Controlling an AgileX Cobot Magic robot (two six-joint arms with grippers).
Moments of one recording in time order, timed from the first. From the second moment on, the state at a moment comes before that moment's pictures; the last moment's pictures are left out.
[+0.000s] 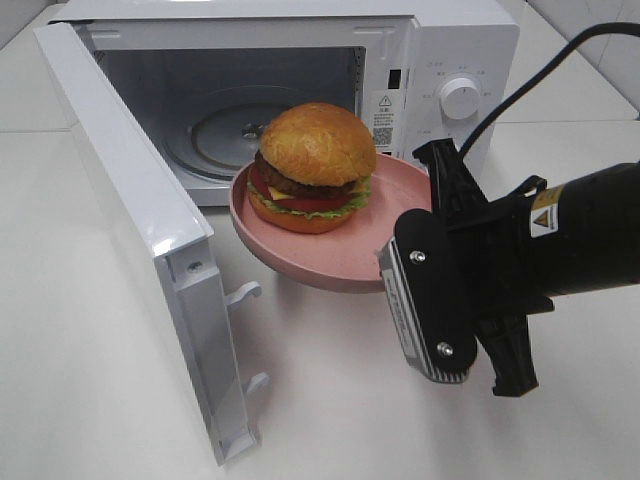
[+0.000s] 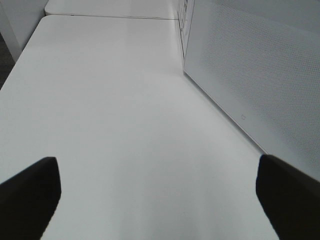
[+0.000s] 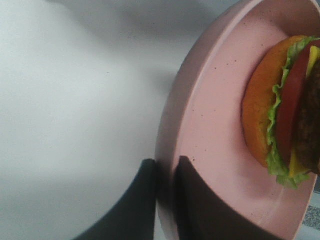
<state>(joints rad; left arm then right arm) -0.04 -0.01 -0.52 -0.04 1.08 -0.02 0.69 1.37 -0.63 0.18 0.14 -1.52</state>
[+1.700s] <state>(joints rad) -0.04 -0.01 -0.52 -0.04 1.08 -0.02 0.69 1.78 -0.98 0.28 0.05 -1.68</state>
